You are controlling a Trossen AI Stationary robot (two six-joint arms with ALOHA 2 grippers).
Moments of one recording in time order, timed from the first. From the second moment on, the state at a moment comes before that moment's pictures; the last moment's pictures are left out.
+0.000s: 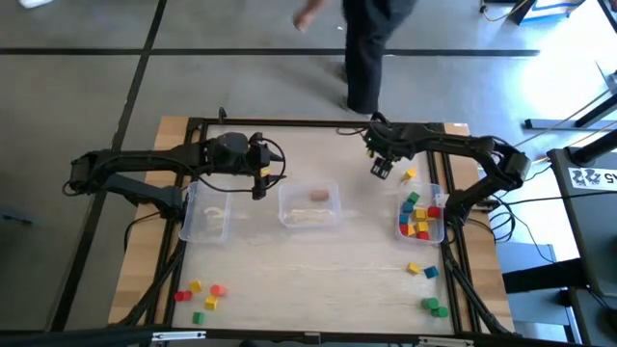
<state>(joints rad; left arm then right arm) 0.20 1.12 0.86 -0.23 -0.04 0.17 -0.56 1.52 0.99 -0.85 0.32 -0.04</state>
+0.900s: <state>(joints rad) 0.20 1.12 0.86 -0.23 -0.04 0.16 -0.67 1.52 0.74 -0.53 0.19 0.08</state>
